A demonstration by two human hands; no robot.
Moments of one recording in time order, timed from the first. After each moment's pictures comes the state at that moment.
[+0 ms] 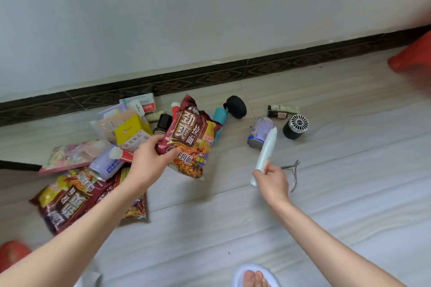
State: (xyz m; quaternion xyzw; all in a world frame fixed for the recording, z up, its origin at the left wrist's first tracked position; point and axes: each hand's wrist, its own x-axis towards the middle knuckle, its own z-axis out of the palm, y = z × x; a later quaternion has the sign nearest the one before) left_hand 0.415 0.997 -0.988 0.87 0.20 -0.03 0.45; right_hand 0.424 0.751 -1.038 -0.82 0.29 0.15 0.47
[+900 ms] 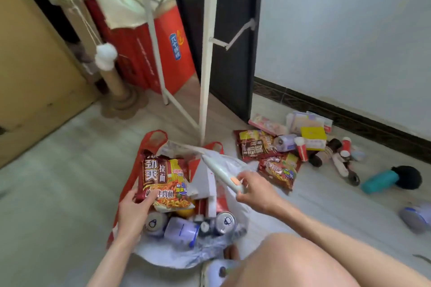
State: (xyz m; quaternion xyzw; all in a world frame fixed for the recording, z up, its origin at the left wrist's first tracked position) left_hand -0.073 1.155 -0.933 0.50 0.62 0.28 0.53; right_hand 0.174 1.043 -0.903 -0.81 -0.46 0.34 0.15
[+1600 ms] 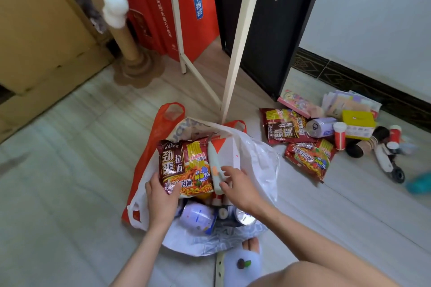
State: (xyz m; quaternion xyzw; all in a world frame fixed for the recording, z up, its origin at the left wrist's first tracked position) left_hand -0.069 1.166 -1.004 0.59 0.70 0.15 0.38; right_hand 0.110 1.102 -0.986 -0.76 -0.44 0.43 0.20
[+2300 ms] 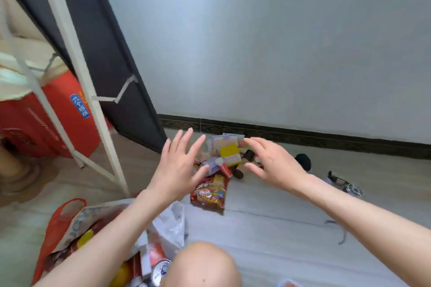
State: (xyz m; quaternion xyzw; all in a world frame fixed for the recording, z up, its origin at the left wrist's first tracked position) left_hand 0.179 1.092 -0.807 0.98 0.12 0.11 0.08; right_hand 0.319 0.898 -0.789 -0.87 -0.48 0.00 0.11
